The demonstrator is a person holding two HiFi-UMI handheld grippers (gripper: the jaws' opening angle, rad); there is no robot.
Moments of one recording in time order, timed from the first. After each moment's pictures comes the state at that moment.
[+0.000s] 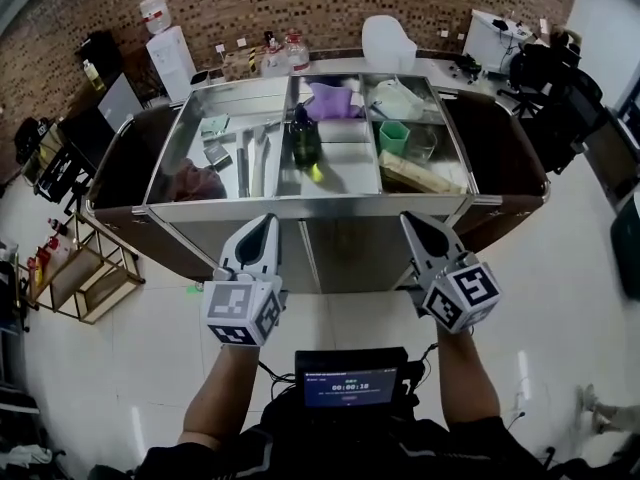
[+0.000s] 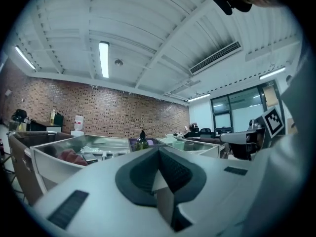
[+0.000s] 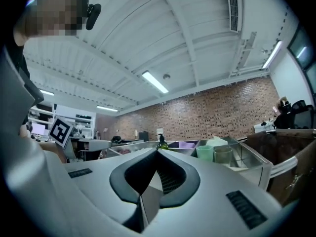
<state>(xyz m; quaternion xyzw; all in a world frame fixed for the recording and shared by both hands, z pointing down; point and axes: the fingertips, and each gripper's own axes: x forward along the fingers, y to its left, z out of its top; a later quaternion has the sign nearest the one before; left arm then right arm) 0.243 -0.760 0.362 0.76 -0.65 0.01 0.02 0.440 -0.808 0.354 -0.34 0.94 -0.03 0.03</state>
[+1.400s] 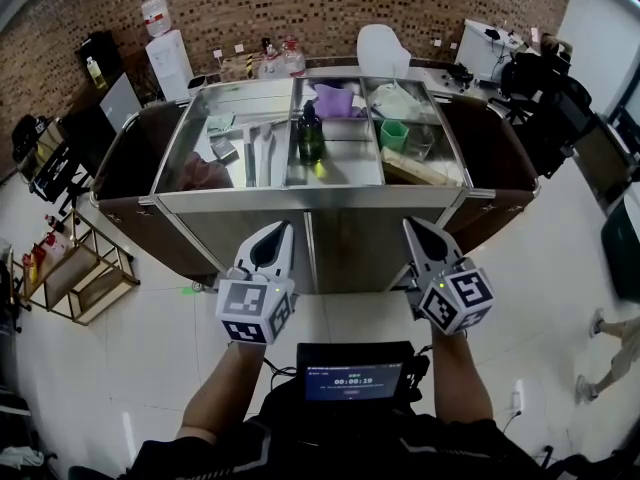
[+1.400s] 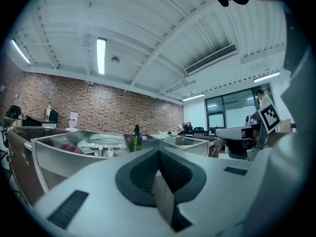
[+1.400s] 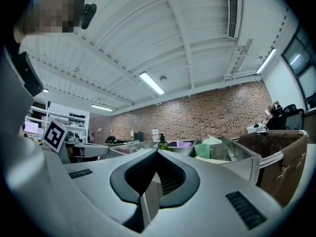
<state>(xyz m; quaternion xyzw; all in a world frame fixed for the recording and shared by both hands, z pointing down) 0.251 -0.712 0.377 0.78 -0.62 0.02 0.03 0.438 -0.756 0.353 -0.37 0.93 -0.03 0.04</state>
